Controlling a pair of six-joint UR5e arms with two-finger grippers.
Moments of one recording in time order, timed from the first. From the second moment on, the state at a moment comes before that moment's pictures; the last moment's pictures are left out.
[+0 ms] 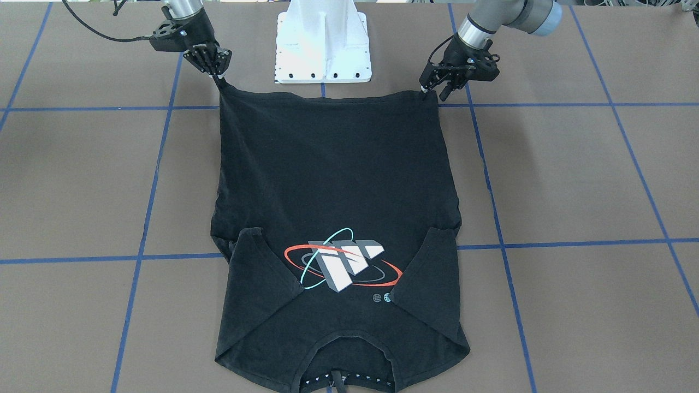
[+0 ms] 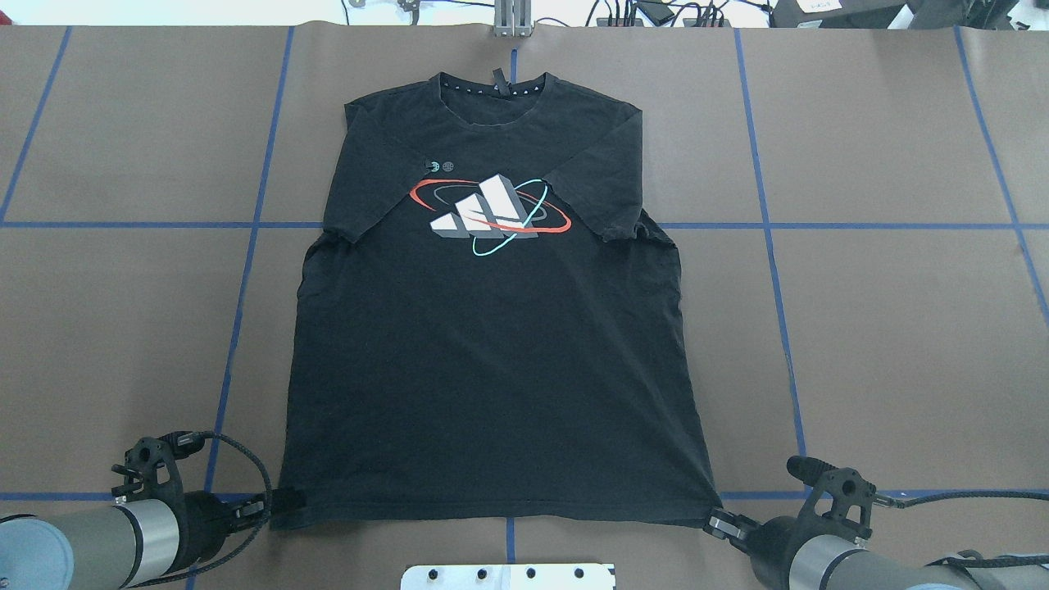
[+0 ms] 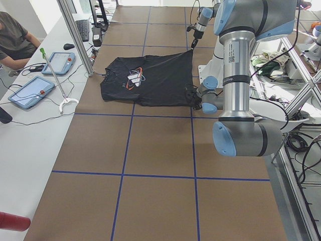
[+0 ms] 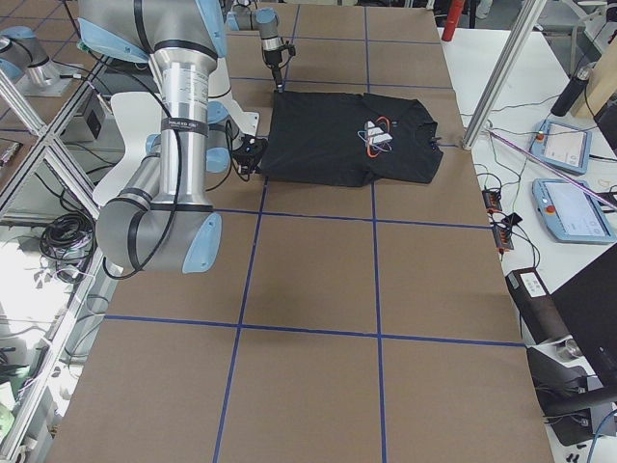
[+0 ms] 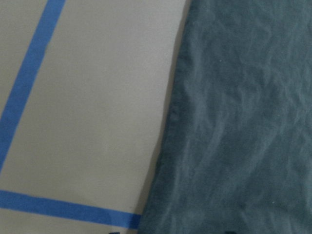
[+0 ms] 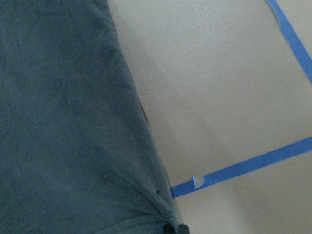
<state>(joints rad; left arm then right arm) -0.06 -1.39 -2.00 -2.44 -1.44 -1.81 -0.08 -1.73 2.21 -1.10 1.23 1.99</state>
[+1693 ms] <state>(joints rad) -0.02 -1.28 -2.19 -2.44 -1.43 -1.86 -0.08 -1.77 2.25 -1.10 1.23 1.99</state>
